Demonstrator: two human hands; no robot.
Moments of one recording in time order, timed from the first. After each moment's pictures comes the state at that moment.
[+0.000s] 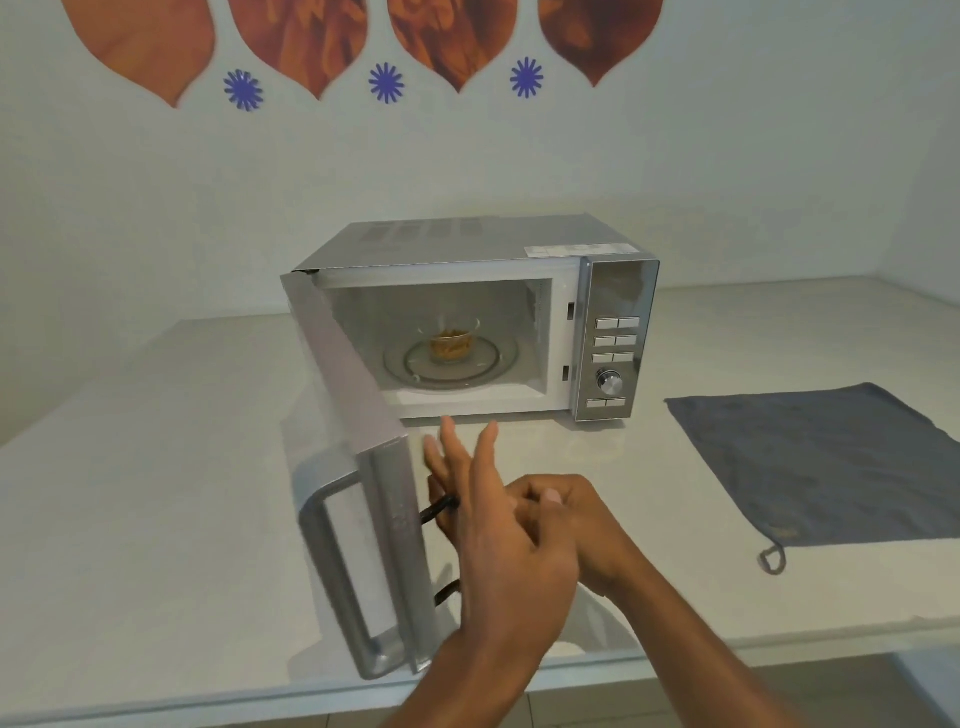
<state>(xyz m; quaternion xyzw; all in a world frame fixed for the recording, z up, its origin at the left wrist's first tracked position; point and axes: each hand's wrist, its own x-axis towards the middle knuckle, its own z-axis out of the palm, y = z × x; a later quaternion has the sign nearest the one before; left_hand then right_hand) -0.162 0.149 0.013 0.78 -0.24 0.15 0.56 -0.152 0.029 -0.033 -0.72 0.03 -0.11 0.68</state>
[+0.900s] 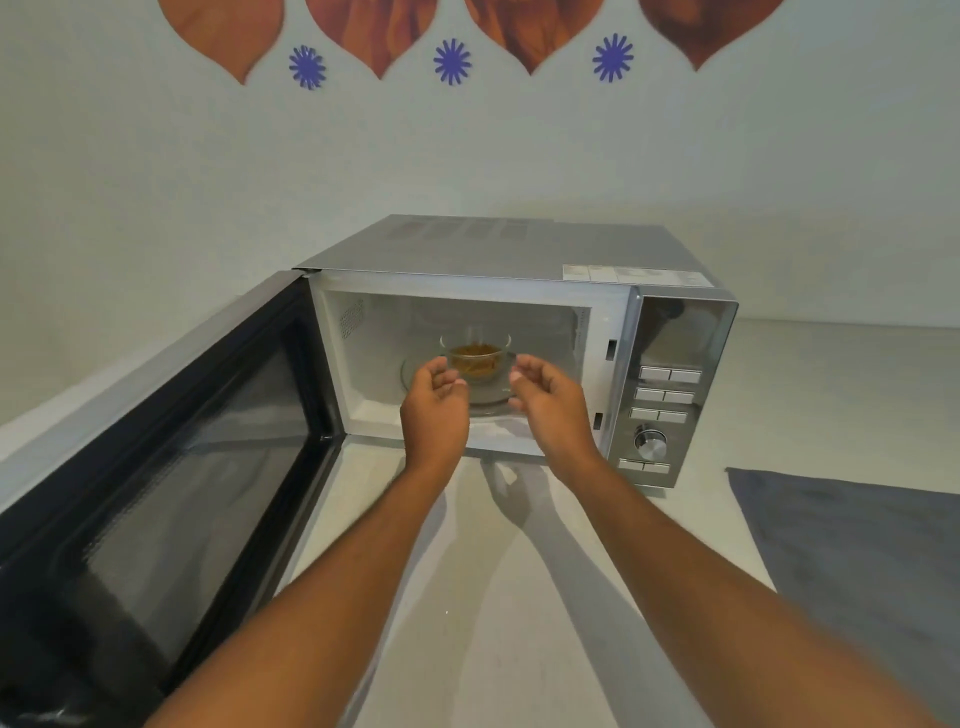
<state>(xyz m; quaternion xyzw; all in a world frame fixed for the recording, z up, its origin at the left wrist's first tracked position) 0.069 0.059 0.013 0.73 -0.04 0.10 0.68 0.032 -0.067 0.013 -0.70 0.09 -0.25 0.67</state>
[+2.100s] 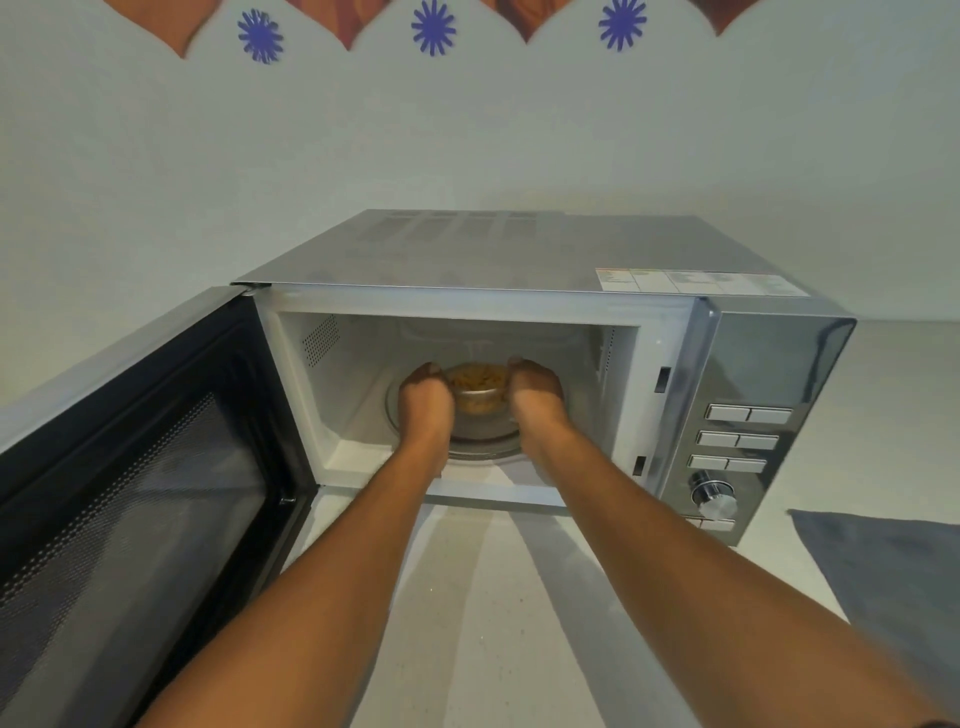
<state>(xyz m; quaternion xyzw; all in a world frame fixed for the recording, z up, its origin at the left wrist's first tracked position) 0.197 0.026 0.008 0.65 0.09 -0.06 0.75 0.176 -0.080 0.004 -0.66 0.29 -0.17 0.67</state>
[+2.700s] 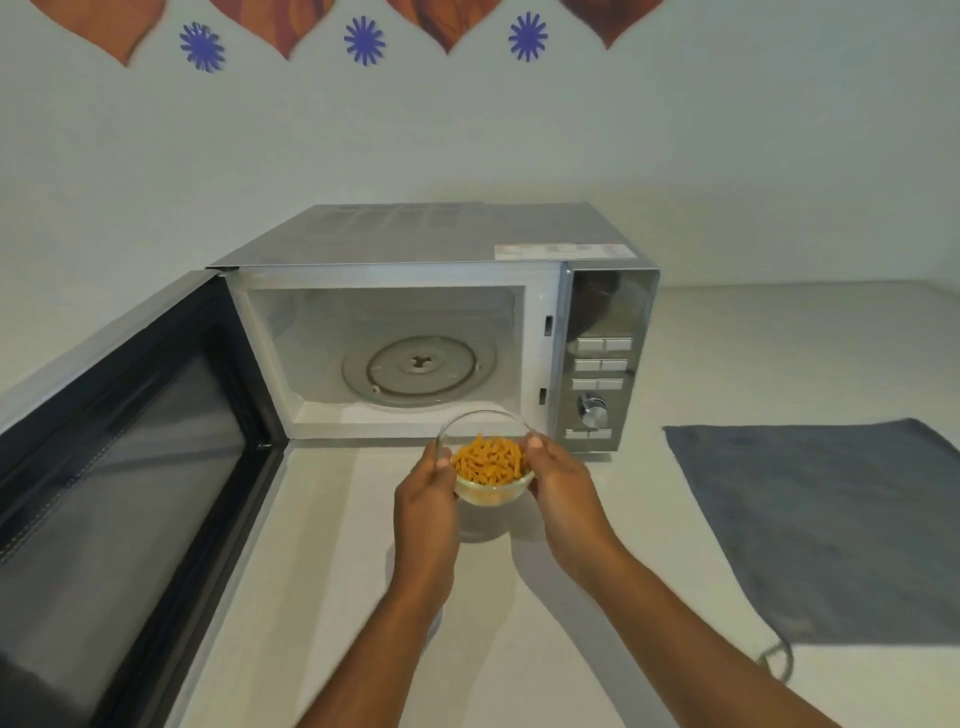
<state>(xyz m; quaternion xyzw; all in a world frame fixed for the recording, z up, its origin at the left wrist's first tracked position) -0.036 0.059 -0.030 0.65 -0.05 -0.08 0.75 -0.077 -0.065 -0.036 -0.66 0.22 -0.21 0.69</state>
